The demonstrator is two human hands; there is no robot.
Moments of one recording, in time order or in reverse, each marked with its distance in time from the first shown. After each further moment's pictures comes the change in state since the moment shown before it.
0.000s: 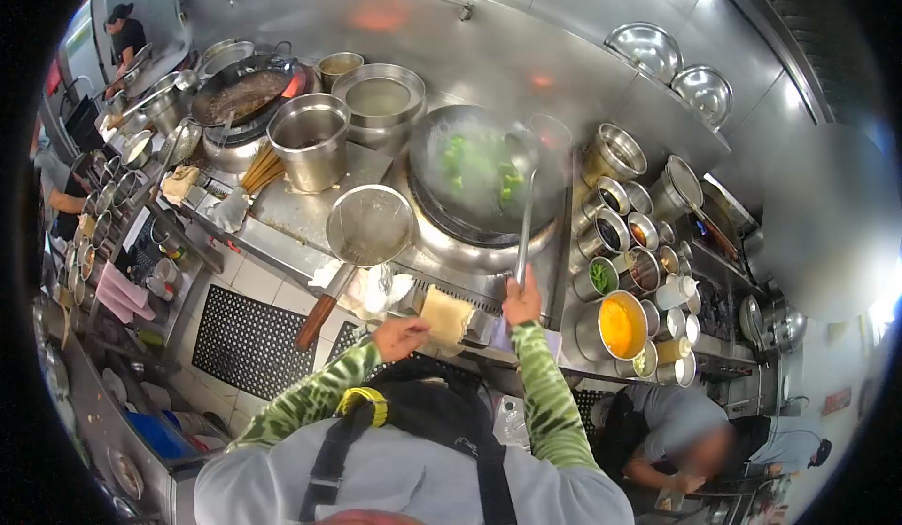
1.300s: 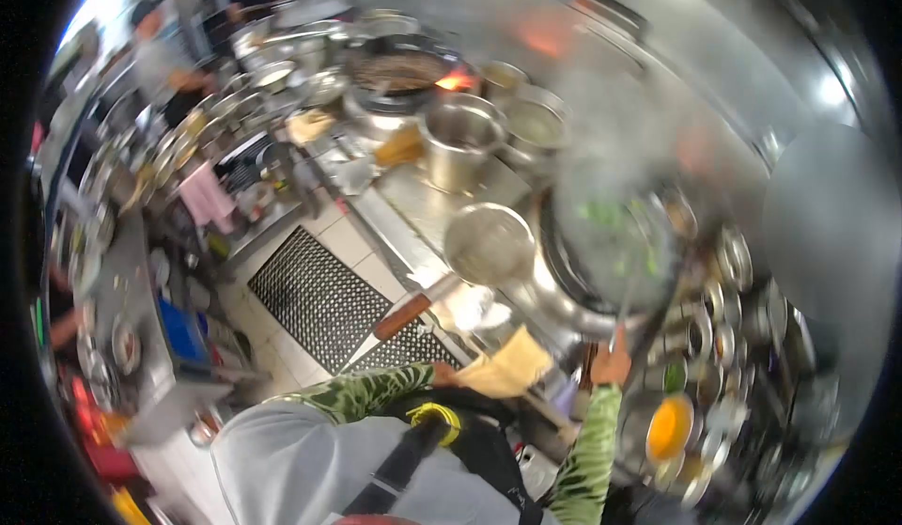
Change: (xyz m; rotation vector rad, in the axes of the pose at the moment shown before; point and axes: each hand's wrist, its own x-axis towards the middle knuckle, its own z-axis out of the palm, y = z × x) left_hand -0.060 -0.154 0.053 0.183 -0.295 -0.601; right_hand 0.024 -0.038 -0.016 -0.681 -0.076 -0.395
